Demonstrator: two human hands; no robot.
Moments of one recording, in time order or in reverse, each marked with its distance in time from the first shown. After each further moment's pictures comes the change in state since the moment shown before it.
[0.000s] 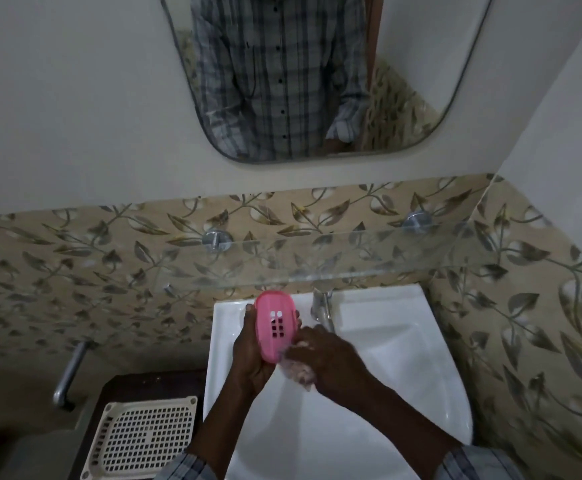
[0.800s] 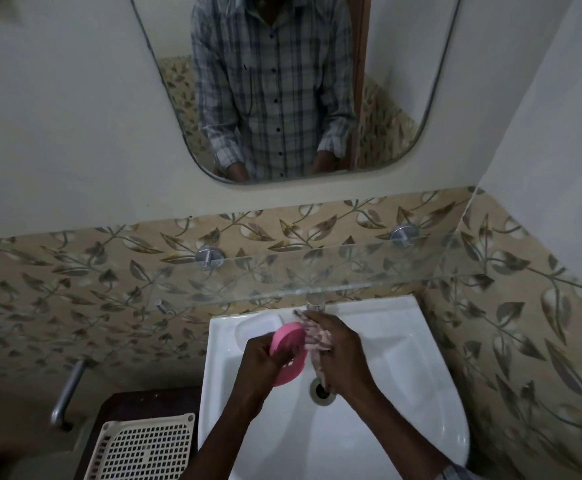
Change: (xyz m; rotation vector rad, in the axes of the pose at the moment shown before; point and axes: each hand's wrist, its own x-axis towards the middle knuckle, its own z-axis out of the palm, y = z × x) left_hand -0.034 -0.002 0.030 0.929 -0.005 0.474; right_hand 0.016 0.009 -0.025 -0.133 0.302 -0.064
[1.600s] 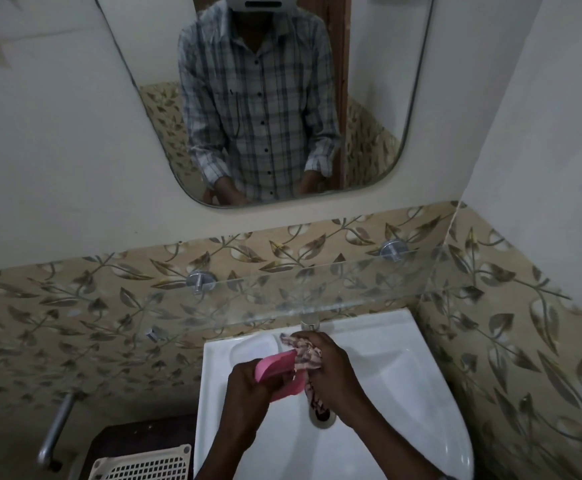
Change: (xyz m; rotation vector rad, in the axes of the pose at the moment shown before) left_hand -0.007 0.018 -0.004 0.008 -0.020 -0.065; right_hand 0.006 -0.005 -0.001 0.258 -0.099 0.208
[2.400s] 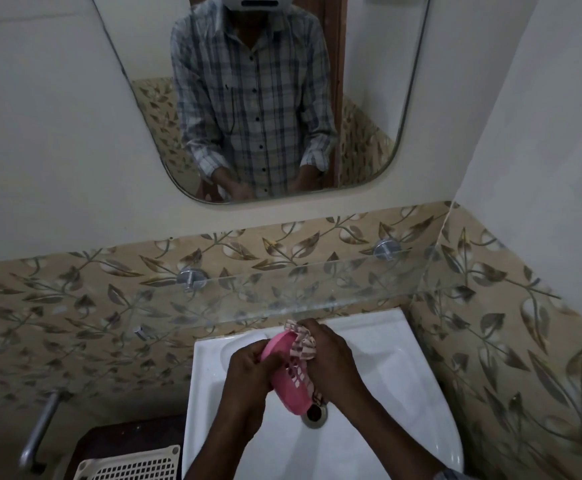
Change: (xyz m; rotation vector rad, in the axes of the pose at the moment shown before) left_hand 0.011 0.016 0.021 -0.218 0.017 -0.079; right_hand 0.012 0.002 -0.010 -0.380 0.039 -0.050
